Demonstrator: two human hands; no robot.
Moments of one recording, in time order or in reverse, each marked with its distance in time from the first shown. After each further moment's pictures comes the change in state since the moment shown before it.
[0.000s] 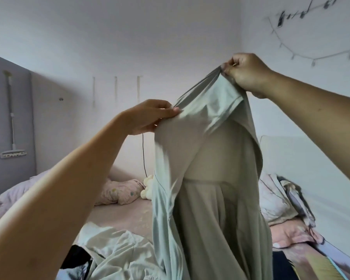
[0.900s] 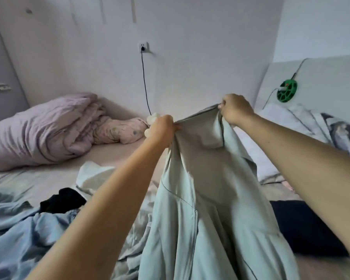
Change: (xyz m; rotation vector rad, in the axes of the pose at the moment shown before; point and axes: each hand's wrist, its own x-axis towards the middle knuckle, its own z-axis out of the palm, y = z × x) left_hand 0.103 -0.345 0.093 0.617 0.250 -0.449; right_hand -0.078 0.311 0.263 -0.476 -0.312 0.402
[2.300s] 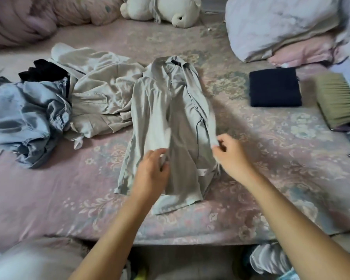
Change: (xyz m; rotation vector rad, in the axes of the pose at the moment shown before) left_hand -0.430 -0.094 0.128 -0.202 -0.171 -0.143; right_hand -0.452 0.100 0.069 0.388 -0.420 0.341
